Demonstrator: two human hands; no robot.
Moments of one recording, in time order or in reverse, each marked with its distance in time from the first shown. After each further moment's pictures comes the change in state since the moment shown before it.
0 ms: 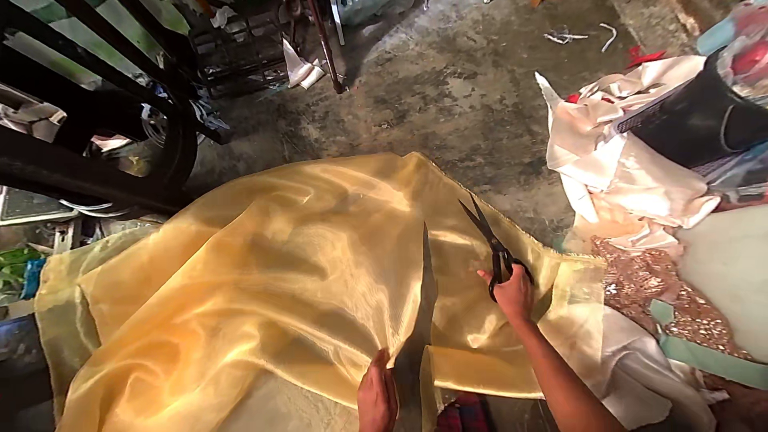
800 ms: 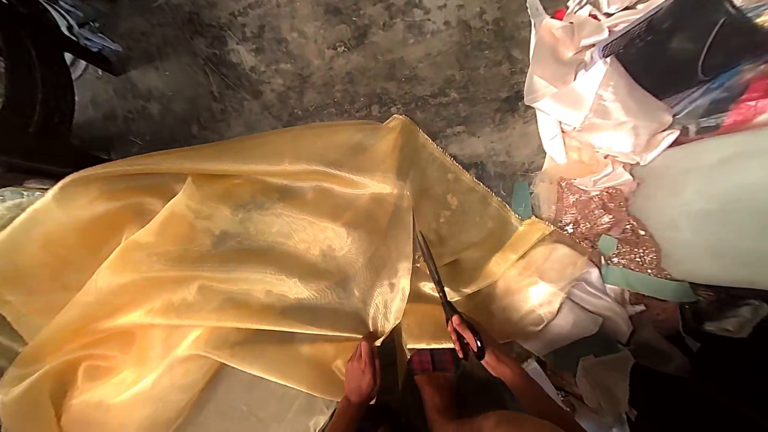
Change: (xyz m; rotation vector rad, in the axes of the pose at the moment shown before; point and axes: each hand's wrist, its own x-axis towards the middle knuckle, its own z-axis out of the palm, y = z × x) left_hand -0.053 -0.018 0.018 0.003 -0.365 -0.051; right_hand -0.181 0.040 -0.045 0.742 -0.901 0.367
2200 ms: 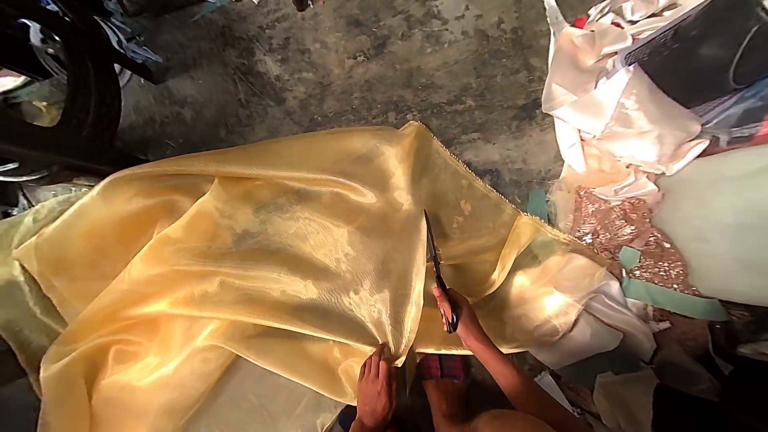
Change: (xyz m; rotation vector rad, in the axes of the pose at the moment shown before) left_hand -0.029 0.012 0.003 0.079 0.102 0.129; right_hand 0.058 -0.031 0.044 -0.116 0.245 -0.136
